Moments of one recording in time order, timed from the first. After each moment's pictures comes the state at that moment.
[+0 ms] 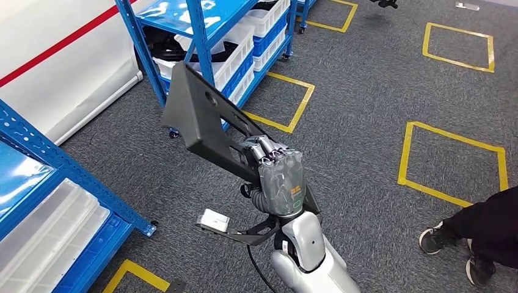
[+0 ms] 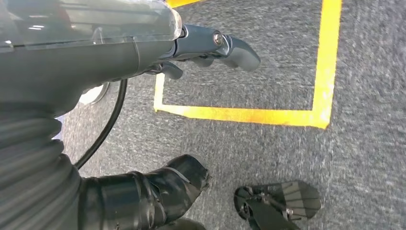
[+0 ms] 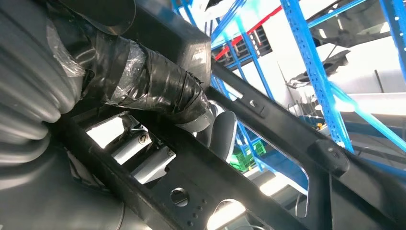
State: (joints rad) left arm -0.12 -0.22 0.78 -0.22 -1.18 0.26 -0.21; right arm -0.39 0.15 0.78 -1.46 1.28 -0.69 -0.12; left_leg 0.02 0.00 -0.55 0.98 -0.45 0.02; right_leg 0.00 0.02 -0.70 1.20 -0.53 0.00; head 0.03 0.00
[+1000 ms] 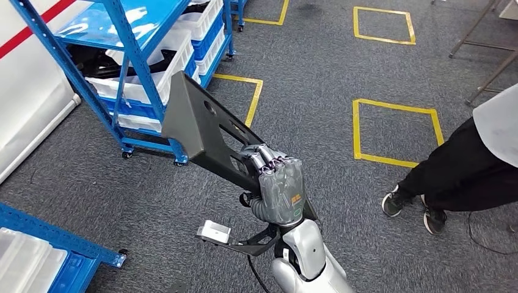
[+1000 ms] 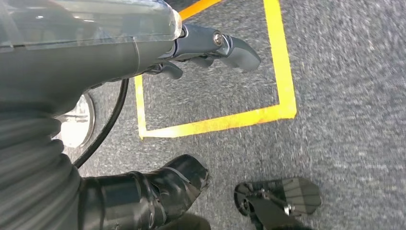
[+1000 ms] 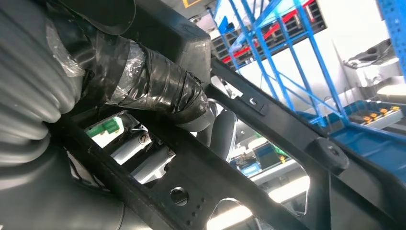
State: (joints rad) left arm -0.12 -0.23 0.78 -0.22 -1.17 0.26 -0.22; right arm -0.35 0.15 0.78 -1.49 1.24 -0.69 -0.17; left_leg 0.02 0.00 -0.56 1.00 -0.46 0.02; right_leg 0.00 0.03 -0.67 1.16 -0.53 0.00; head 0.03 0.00
